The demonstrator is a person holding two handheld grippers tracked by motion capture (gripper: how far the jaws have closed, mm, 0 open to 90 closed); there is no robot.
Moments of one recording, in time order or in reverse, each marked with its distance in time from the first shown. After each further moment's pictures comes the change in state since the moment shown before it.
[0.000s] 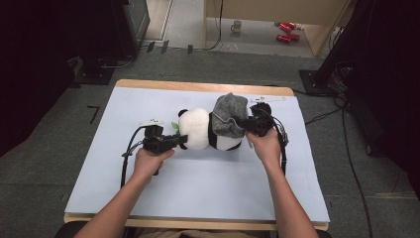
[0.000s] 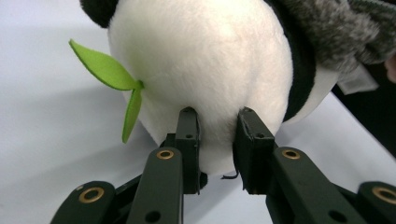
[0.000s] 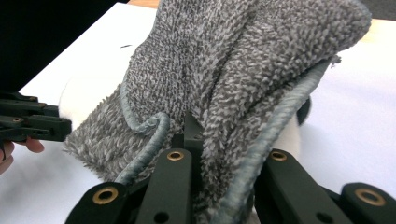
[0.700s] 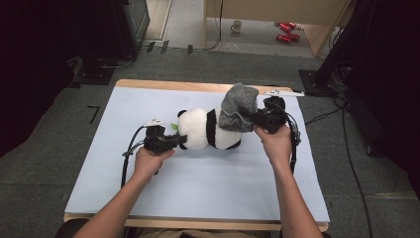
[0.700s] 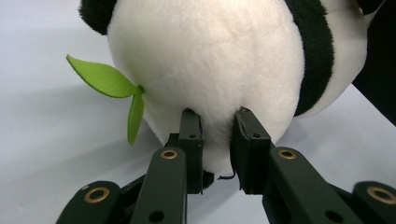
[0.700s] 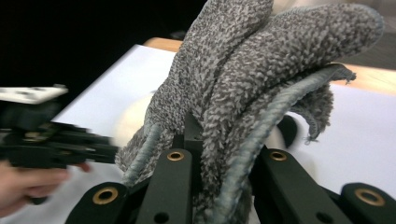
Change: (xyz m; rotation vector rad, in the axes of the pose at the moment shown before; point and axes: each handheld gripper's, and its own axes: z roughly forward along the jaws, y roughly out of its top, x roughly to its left) left arm 0.000 -0.001 0.003 0.023 0.041 0.026; right arm 0.022 0.021 -0.050 -0.121 0.032 -0.002
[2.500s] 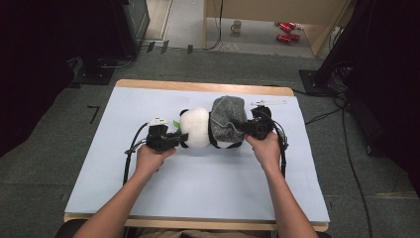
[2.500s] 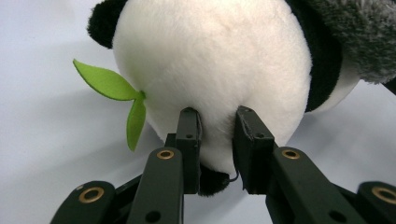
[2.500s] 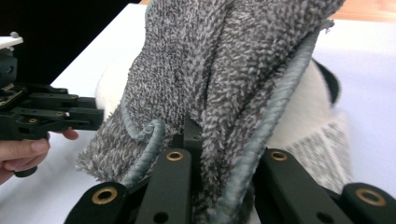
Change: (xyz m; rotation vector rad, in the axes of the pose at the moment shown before) left arm 0.001 0.006 0.008 0.000 0.037 0.076; right arm -0.022 -0.035 0.044 0.124 0.015 0.055
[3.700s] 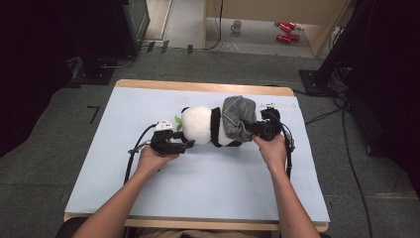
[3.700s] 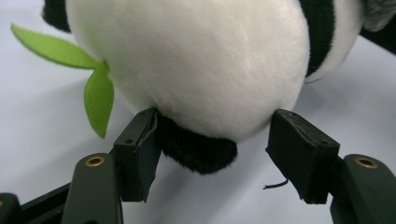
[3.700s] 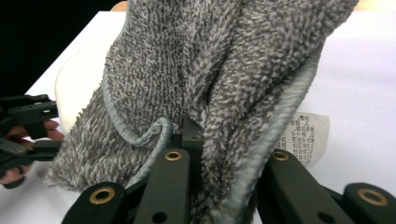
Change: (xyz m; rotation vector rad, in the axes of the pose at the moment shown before) left arm -0.001 -0.011 0.021 -0.012 -0.019 0.168; right arm -0.027 -0.010 -0.005 -0.023 -0.062 0.065
